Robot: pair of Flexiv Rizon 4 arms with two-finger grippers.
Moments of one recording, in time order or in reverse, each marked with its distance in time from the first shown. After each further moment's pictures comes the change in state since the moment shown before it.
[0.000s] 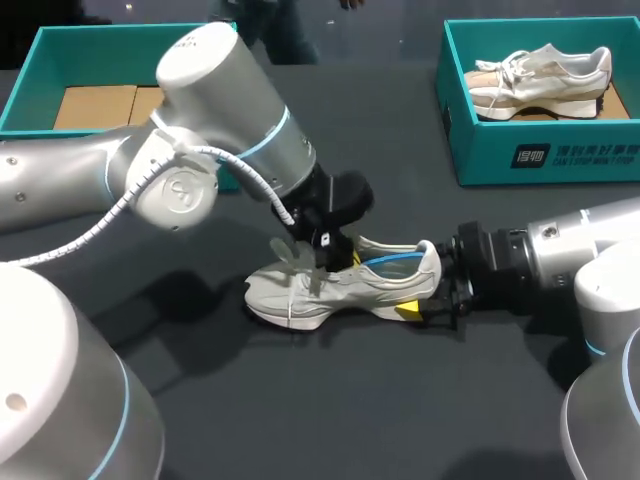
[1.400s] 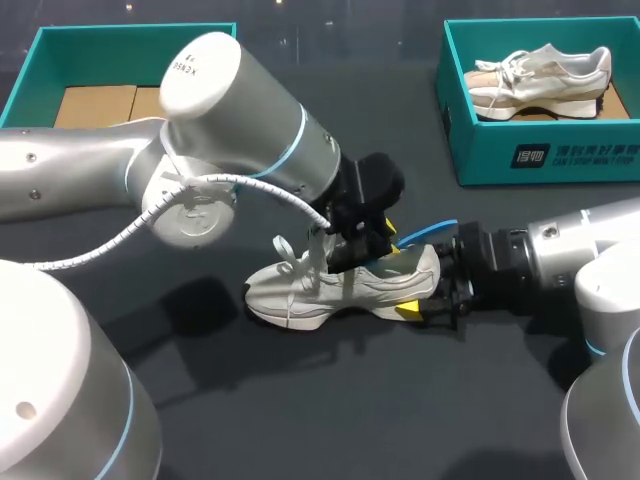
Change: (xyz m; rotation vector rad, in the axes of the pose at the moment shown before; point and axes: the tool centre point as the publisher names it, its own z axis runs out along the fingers) left arm -0.008 -0.061 -0.009 0.102 -0.210 -0.029; right arm 0.000 0.000 0.000 0.000 -0.001 0.000
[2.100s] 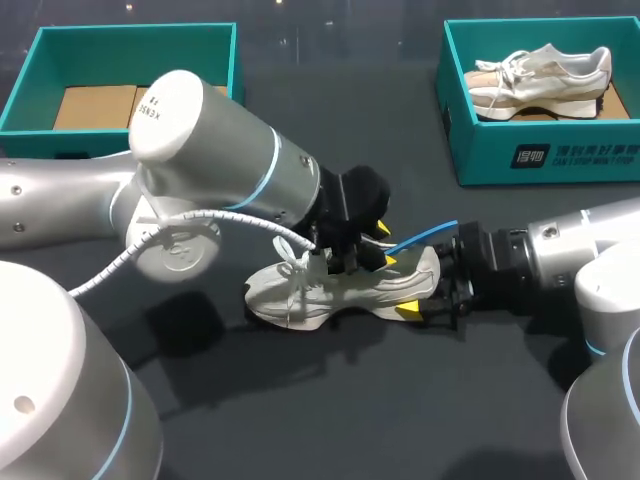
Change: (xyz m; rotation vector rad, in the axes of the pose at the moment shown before) left arm 0.009 0.006 -0.001 0.091 -0.064 0.019; right arm 0.000 0.000 0.000 0.000 0.000 0.000
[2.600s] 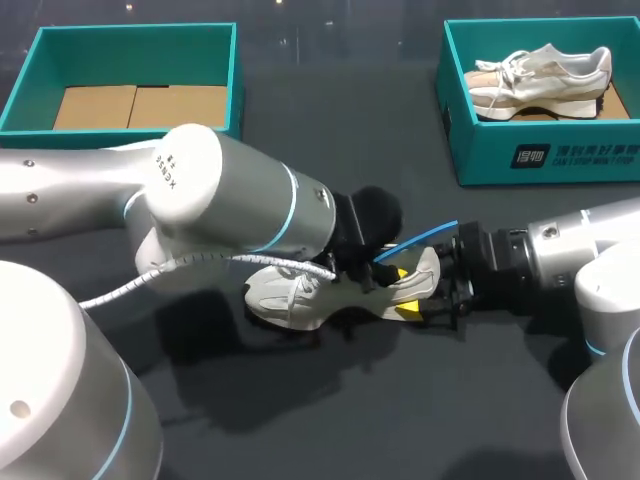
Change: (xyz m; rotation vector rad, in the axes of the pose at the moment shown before) left arm 0.006 -0.002 0.014 0.002 -0.132 -0.033; right arm 0.000 0.000 0.000 0.000 0.000 0.000
